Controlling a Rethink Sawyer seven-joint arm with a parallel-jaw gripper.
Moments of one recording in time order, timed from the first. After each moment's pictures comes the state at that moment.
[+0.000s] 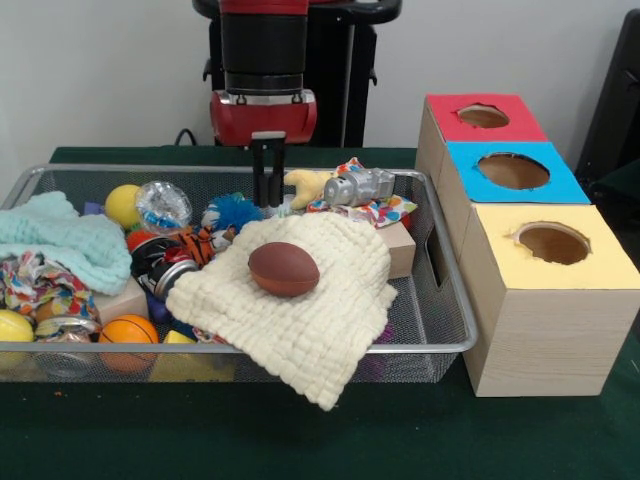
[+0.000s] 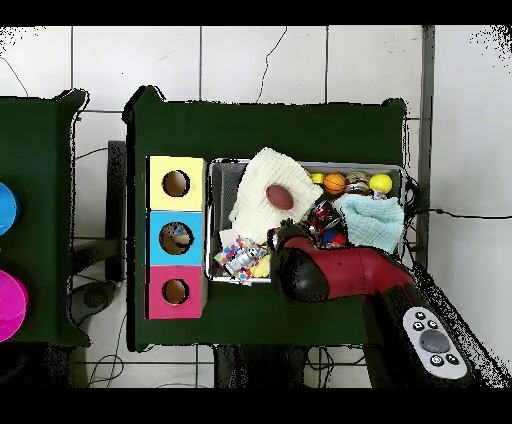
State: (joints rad) arm -0.60 -0.74 0.30 1.89 -0.57 0.18 1.57
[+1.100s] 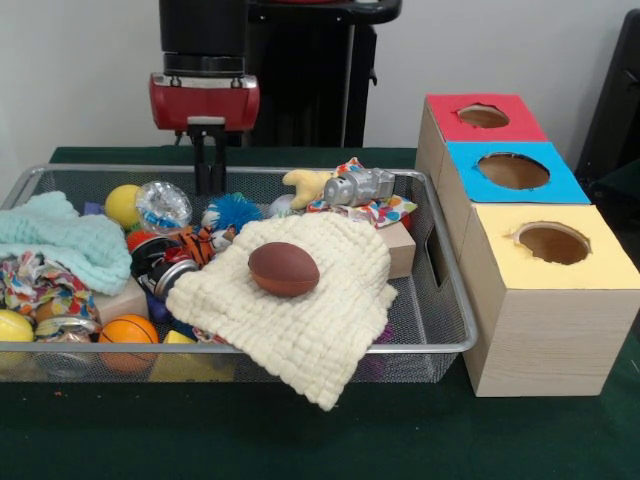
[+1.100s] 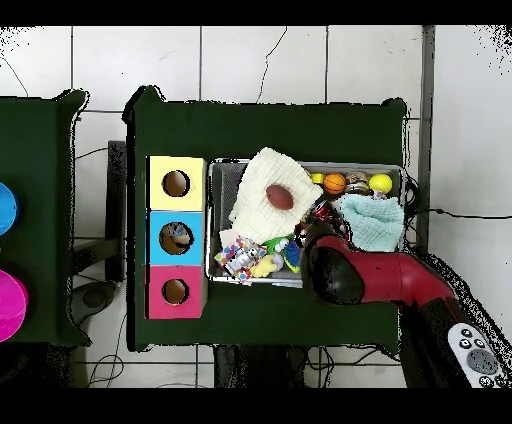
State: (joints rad) arm -0.75 -0.77 0.36 1.89 -0.57 0.21 1.57
